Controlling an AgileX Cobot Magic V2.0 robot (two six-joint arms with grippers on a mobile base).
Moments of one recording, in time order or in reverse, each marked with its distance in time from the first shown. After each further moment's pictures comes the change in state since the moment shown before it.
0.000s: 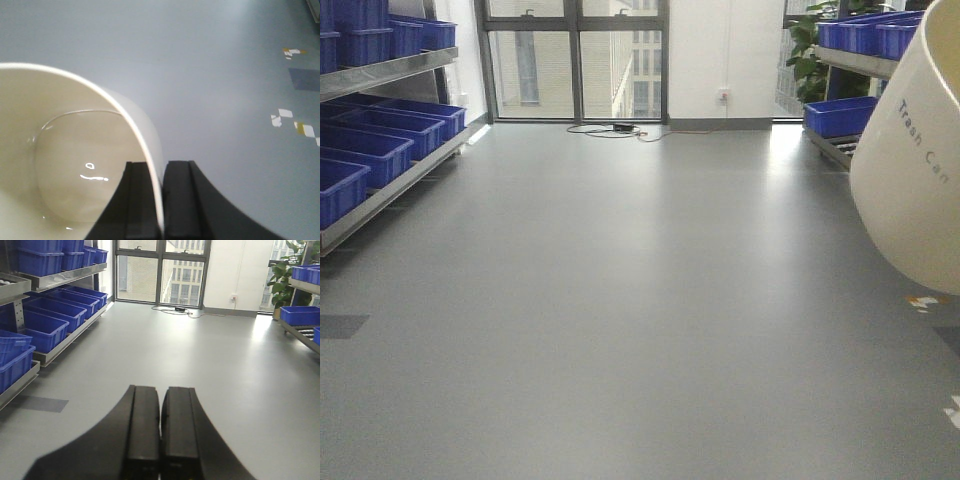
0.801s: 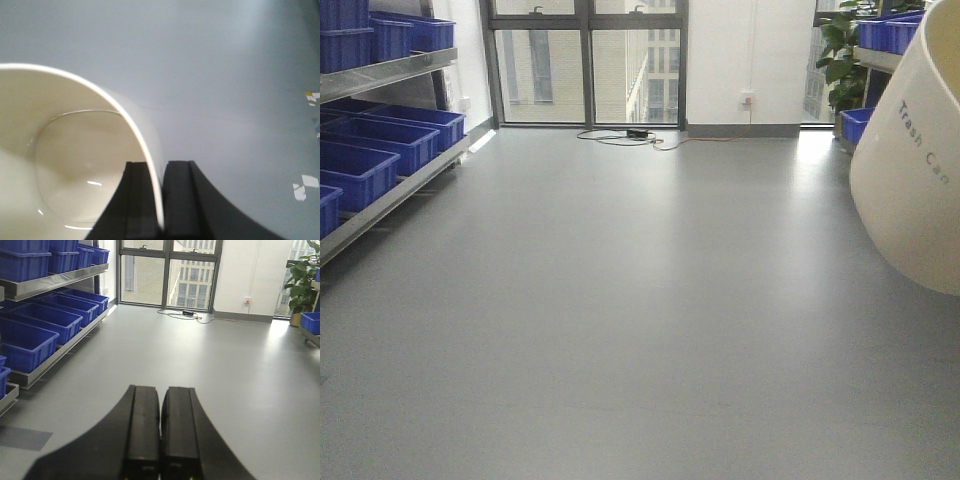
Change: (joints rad) left arm 0.000 0.000 0.000 0.000 0.000 0.000; right arm 0.000 0.000 0.000 0.000 0.000 0.000
